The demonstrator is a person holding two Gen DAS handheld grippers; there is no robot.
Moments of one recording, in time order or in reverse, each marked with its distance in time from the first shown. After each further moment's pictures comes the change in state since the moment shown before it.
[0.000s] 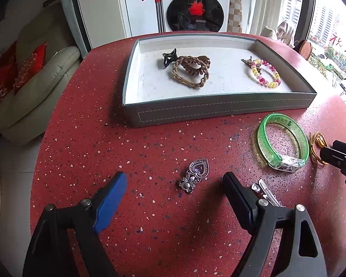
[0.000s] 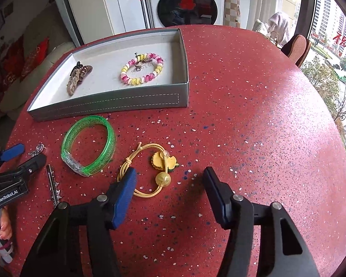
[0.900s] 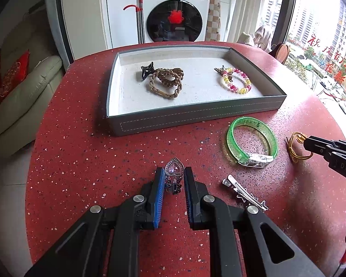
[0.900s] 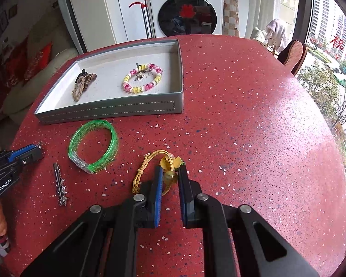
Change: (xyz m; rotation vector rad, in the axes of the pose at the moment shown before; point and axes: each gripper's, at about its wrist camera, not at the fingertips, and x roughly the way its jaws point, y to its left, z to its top) left arm -0.028 -0.001 -0.003 0.044 -0.054 -0.137; right arm -0.022 -0.008 -0.005 0.008 -0.057 0.016
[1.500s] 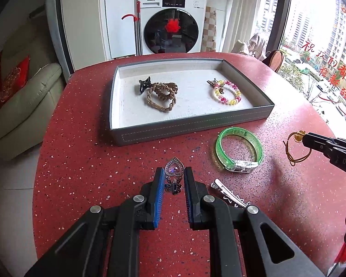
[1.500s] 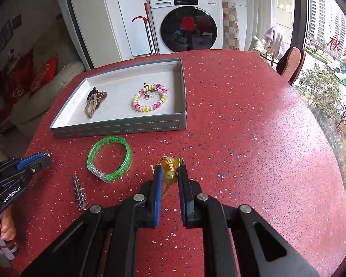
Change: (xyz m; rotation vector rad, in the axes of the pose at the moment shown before) left arm -0.024 -0.004 0.005 0.009 -0.043 -0.014; right arm -0.030 0.001 0.006 0.020 -0.074 0.040
